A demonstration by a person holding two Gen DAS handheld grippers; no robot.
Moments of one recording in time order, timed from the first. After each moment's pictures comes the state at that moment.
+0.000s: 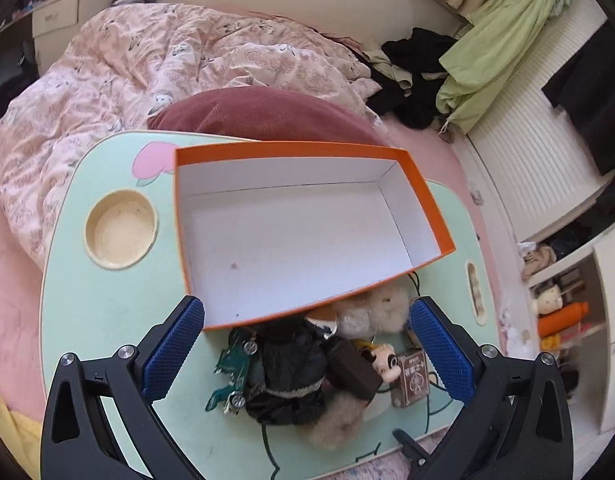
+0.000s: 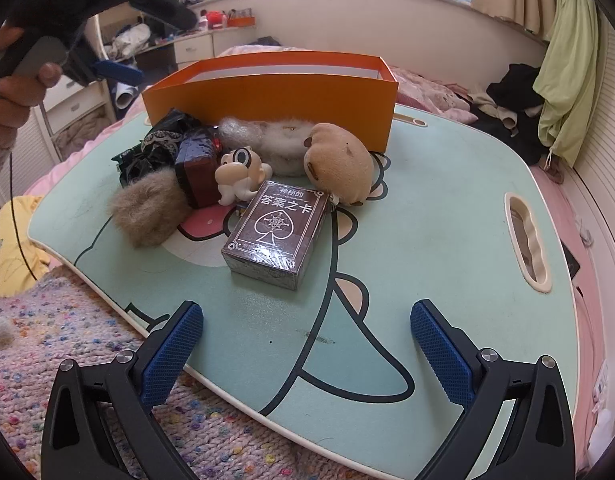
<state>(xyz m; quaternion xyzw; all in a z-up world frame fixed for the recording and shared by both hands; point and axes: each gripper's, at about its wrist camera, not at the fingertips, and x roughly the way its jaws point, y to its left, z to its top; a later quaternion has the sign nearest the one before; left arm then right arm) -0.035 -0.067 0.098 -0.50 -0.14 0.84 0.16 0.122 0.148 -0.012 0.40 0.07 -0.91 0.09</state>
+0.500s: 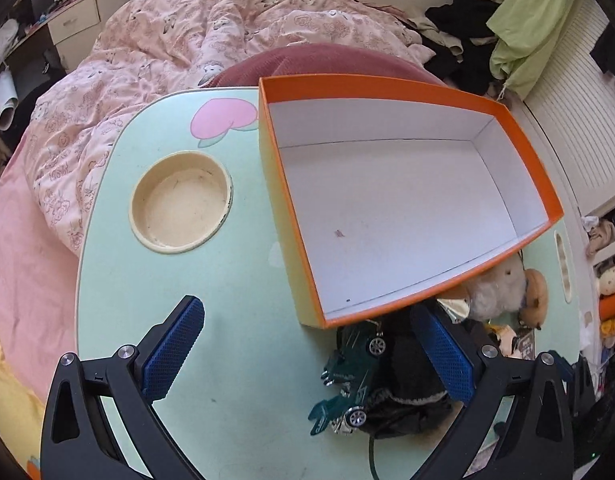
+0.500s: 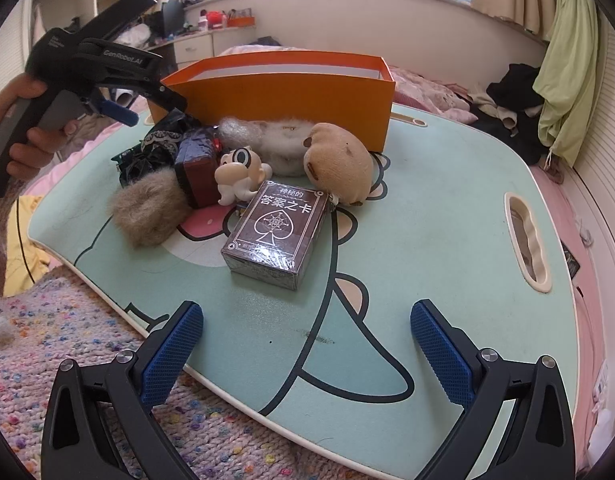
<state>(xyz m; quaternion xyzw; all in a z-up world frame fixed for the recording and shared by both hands) -0.061 -0.073 0.039 -0.55 -0.06 0.83 0.09 0.122 0.148 -0.013 0.40 0.08 -0.91 0.09</state>
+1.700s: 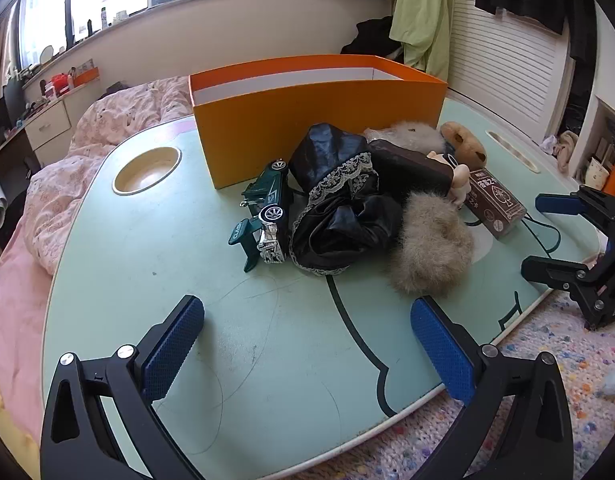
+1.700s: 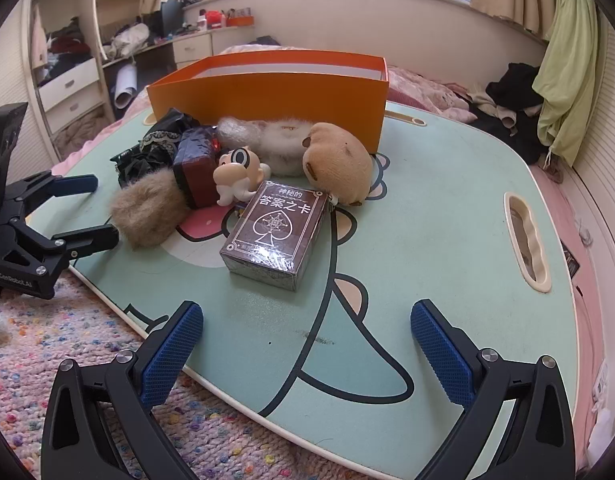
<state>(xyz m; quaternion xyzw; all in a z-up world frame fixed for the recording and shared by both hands) 0.080 -0.041 0.000 -0.38 0.05 0.91 0.16 0.123 0.150 -0.014 0.40 0.09 -0.91 0.10</state>
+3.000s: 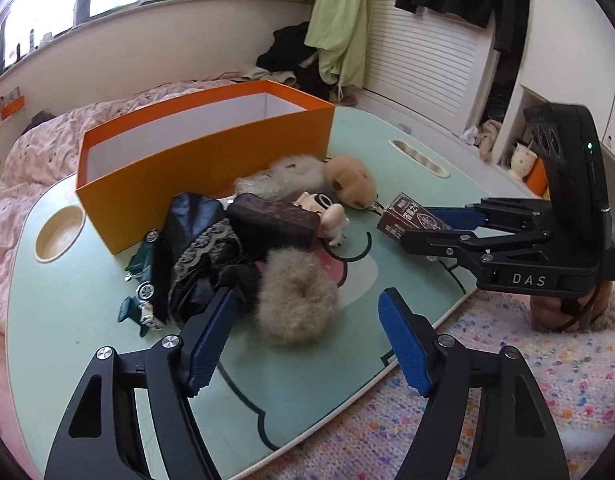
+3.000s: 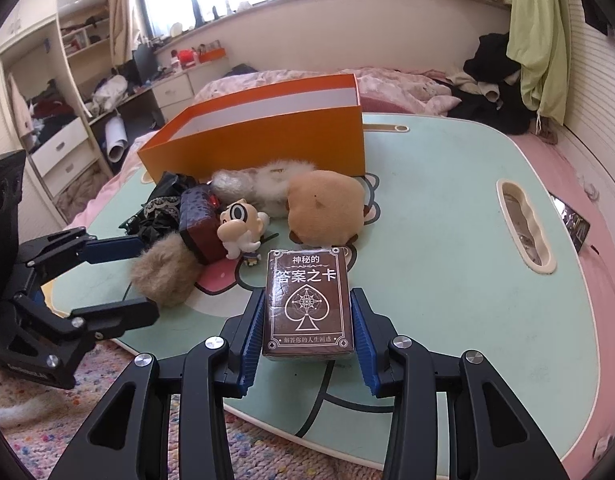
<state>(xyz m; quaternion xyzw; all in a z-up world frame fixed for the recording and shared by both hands) 0.086 0.016 0.030 -0.37 0.07 0.87 0.31 0.126 0.156 0.006 0.38 -0.01 -0.92 0.11</state>
